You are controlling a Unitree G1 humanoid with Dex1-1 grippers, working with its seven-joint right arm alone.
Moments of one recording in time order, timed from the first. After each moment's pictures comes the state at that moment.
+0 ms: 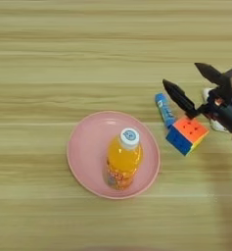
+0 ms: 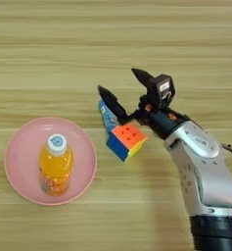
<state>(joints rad) -0.08 -0.46 -0.17 -0.13 0.38 0.17 0.65</state>
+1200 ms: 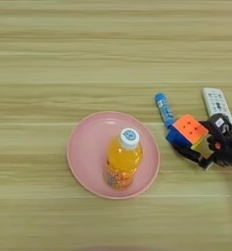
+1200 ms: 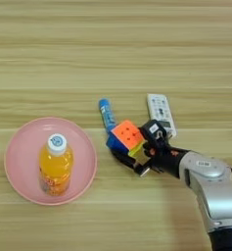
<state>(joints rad) 0.00 -0.58 -0.07 0.06 0.19 0.30 0.81</state>
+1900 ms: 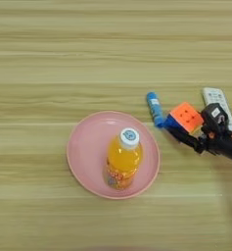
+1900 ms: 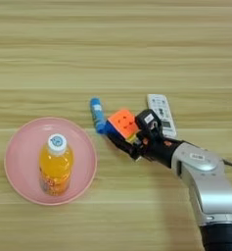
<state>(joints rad) -0.03 -0.52 -0.11 -0.03 0.22 0.25 0.80</state>
